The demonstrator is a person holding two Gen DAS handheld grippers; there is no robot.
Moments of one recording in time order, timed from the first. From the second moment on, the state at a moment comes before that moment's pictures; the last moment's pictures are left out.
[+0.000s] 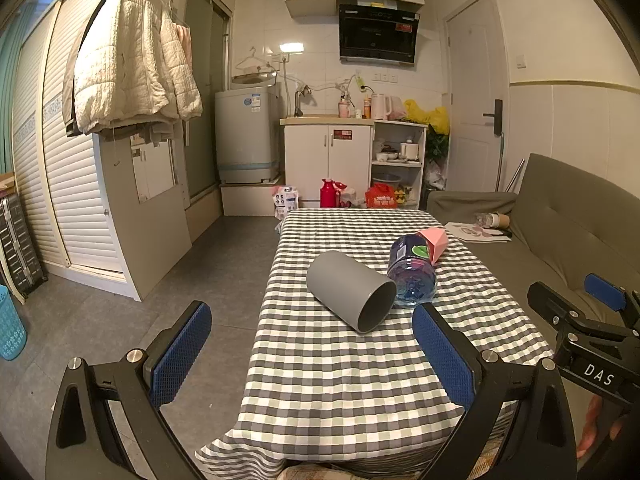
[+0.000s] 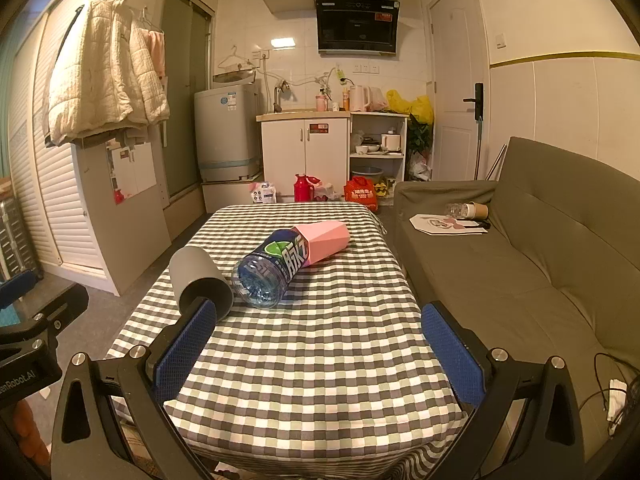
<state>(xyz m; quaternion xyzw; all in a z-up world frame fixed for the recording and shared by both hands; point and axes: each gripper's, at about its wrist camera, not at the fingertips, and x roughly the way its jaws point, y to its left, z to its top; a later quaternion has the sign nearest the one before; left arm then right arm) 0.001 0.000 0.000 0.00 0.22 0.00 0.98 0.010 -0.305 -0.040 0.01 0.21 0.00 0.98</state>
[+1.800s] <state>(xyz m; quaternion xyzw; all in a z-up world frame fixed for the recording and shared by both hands) 0.001 0.000 0.000 0.00 0.22 0.00 0.98 0.012 -0.305 -0.043 0.01 0.22 0.00 0.98</state>
